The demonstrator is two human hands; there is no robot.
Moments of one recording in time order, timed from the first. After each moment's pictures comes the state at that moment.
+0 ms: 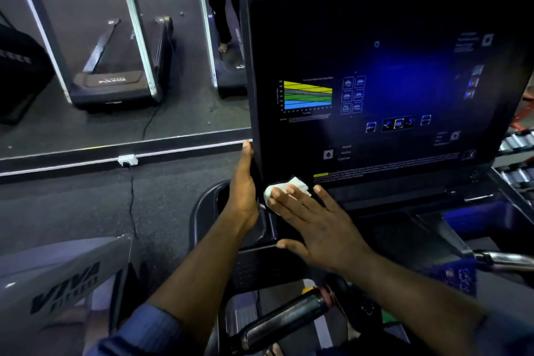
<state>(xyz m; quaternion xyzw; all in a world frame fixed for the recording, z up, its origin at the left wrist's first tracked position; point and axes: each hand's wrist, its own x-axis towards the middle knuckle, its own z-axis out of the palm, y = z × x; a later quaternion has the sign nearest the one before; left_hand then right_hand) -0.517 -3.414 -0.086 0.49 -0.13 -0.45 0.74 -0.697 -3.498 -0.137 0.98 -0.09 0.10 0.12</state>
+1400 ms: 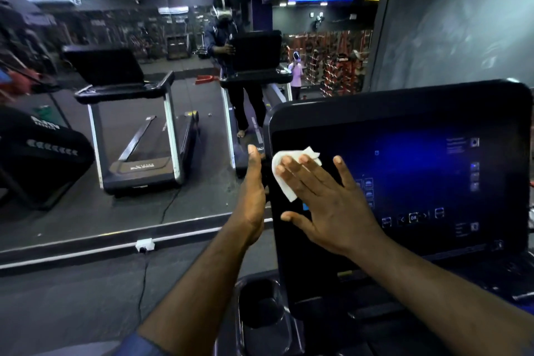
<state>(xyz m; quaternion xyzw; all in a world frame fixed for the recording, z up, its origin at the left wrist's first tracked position) -0.447 -3.456 0.054 0.55 -0.34 -0.31 0.70 -0.588 -3.549 0.037 0.94 -0.17 0.24 0.18</state>
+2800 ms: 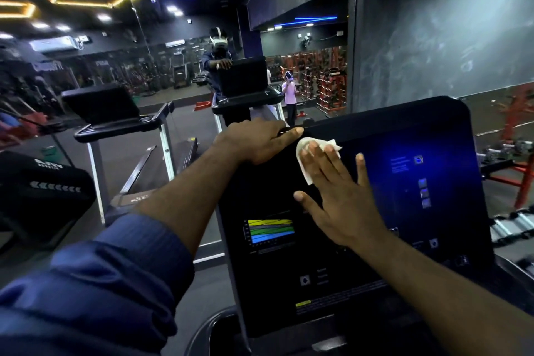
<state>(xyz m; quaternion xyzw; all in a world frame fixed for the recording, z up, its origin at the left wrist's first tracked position) -0.456 -3.585 0.203 0.78 -0.62 0.07 0.04 -0.659 -3.648 0.065 0.92 -0.28 0.29 0.06</state>
